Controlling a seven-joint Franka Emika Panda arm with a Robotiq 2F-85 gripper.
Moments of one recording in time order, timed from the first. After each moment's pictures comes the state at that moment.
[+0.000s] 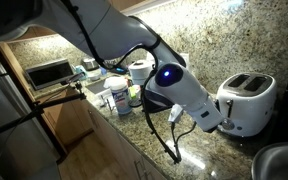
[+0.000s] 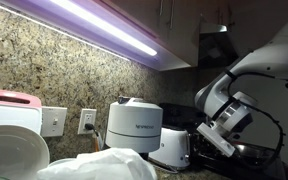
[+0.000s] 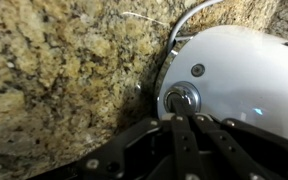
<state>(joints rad) -0.12 0.78 0.01 -1.72 1.39 3.26 -0.09</state>
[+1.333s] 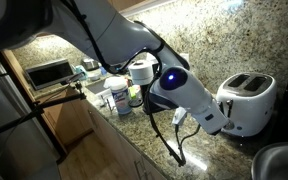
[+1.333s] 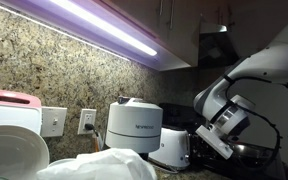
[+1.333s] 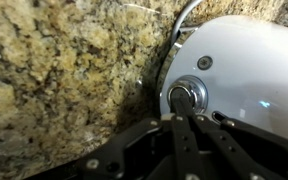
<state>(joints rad) -0.12 0.83 0.00 -1.67 1.39 3.26 -0.09</state>
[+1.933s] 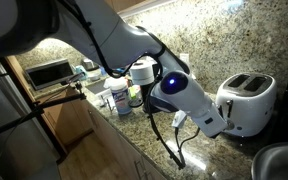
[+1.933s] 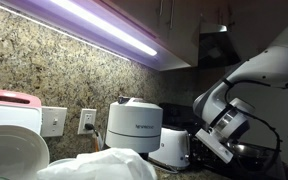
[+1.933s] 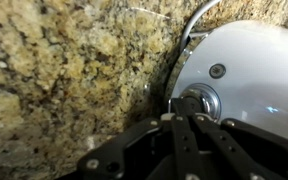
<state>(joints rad) -0.12 0.85 0.00 -1.66 1.39 3.26 -0.09</state>
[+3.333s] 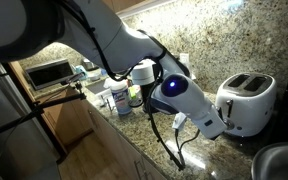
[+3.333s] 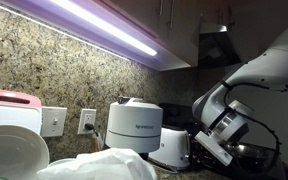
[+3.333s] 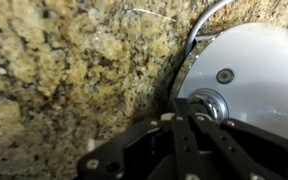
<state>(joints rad) -0.12 0.88 0.00 -1.64 1.39 3.27 -0.09</state>
